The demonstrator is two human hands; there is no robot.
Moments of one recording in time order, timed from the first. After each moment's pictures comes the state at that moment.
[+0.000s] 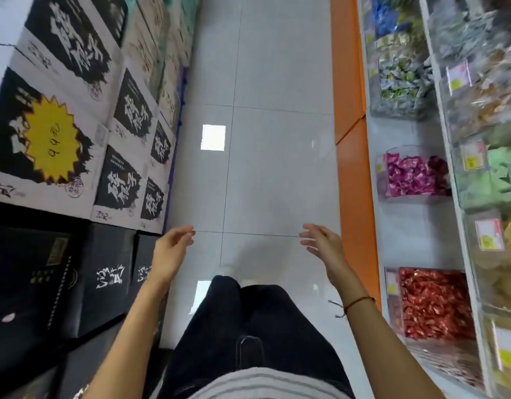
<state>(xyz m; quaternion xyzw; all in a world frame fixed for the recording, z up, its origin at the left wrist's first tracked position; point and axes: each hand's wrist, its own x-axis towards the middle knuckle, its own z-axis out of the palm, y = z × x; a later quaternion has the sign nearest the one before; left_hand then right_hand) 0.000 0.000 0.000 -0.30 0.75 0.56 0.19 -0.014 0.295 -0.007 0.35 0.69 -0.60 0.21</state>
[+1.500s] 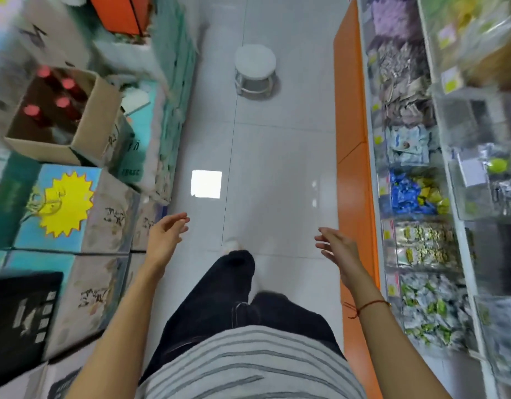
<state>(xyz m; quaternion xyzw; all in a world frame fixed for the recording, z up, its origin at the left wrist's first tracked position) -0.906 0.018 -0.012 -0.31 0.73 0.60 0.12 -0.897 0.354 -0.003 0.38 0.69 -0.58 0.18</state>
